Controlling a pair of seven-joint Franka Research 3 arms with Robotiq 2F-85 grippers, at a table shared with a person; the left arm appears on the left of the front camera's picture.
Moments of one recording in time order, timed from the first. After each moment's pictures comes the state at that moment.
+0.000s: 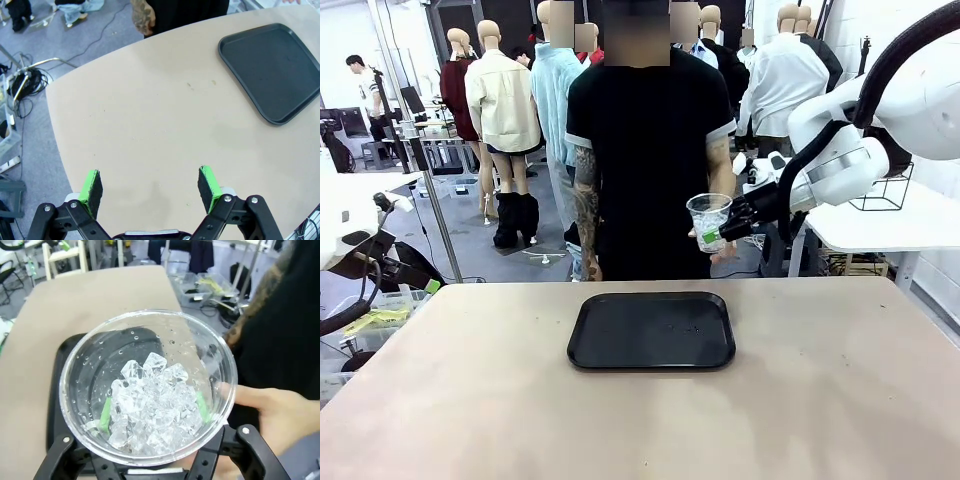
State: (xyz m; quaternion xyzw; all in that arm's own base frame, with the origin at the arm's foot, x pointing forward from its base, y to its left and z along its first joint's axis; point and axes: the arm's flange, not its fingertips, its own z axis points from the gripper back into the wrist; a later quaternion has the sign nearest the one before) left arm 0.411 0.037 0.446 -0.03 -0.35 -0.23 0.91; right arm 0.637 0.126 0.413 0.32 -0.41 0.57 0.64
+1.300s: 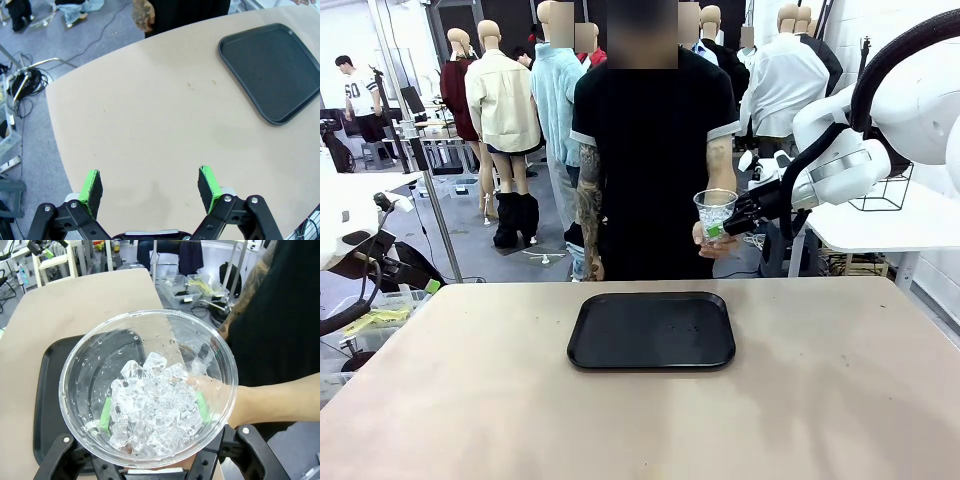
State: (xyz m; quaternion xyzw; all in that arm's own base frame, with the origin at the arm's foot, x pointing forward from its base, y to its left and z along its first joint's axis) left arm 0.411 0.037 0.446 -0.03 -0.35 -0.23 0.91; right arm 0.662 0.115 0.408 0.32 -0.42 0.55 0.65
